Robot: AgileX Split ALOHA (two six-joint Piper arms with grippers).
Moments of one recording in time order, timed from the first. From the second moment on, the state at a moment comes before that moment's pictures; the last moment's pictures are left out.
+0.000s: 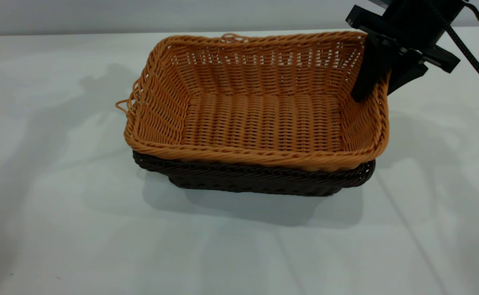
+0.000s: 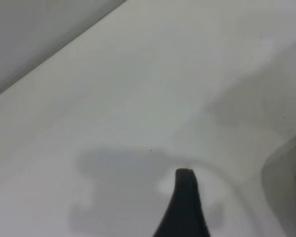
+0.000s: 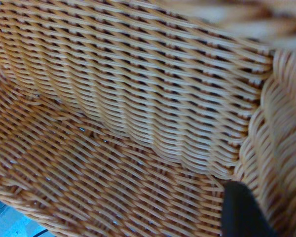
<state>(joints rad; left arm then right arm) -0.10 2.18 -1.72 -0.52 0.59 0.89 0.14 2.21 -1.43 0.62 1.04 -0.31</state>
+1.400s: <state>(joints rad) -0.10 1.37 -1.67 -0.05 1.17 0.17 0.13 1.15 -1.52 0.57 1.26 -0.31</state>
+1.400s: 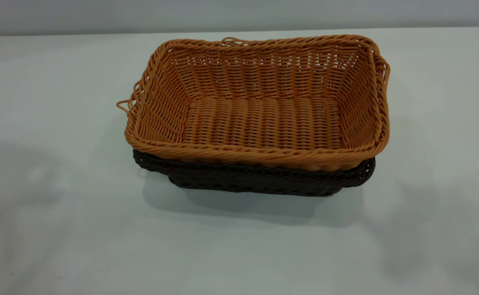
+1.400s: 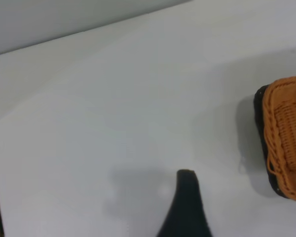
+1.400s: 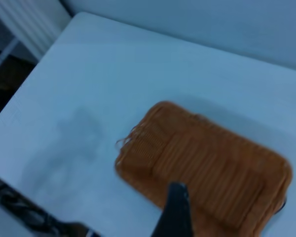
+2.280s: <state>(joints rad) -0.10 0.66 -0.89 -0.08 1.17 0.09 0.13 0.22 -0.62 0.36 1.24 -0.30</state>
